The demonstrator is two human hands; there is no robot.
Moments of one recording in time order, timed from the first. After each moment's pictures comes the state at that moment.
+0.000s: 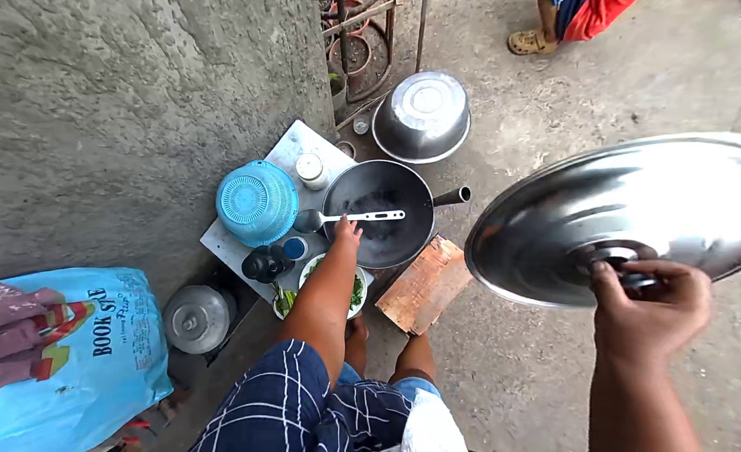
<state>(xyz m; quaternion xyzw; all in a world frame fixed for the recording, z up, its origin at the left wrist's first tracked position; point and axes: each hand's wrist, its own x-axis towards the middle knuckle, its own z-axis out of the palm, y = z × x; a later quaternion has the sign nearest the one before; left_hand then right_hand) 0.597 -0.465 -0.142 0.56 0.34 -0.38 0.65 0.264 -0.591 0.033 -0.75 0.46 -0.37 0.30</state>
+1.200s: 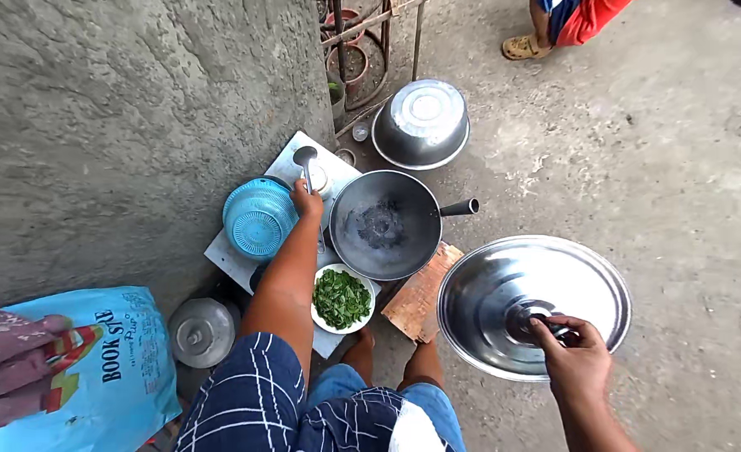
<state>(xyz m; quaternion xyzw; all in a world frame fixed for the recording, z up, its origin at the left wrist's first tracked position) 0.736 -0.453 -0.115 0.91 -0.06 -0.24 0.33 0.250 -0.513 -0.011 -0.67 0.60 -0.23 0.38</state>
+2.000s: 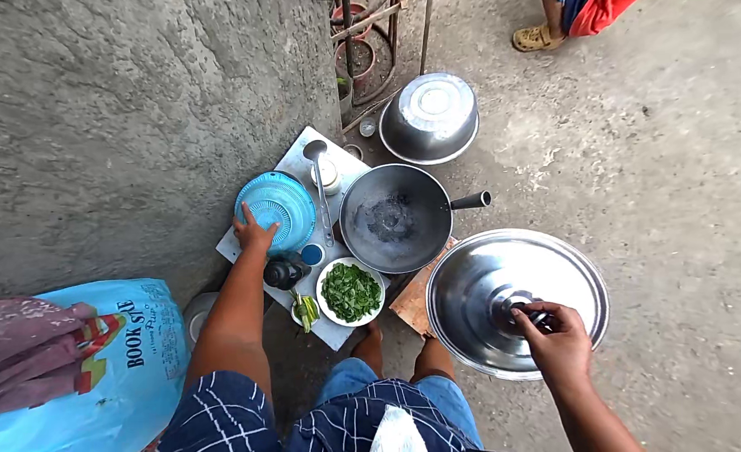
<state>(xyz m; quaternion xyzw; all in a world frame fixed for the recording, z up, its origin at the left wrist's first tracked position) 0.785 -0.287 -0.094 0.97 -0.06 -0.22 0.09 0.271 -0.494 -0.016 -0.73 0.55 -0.17 0.37</state>
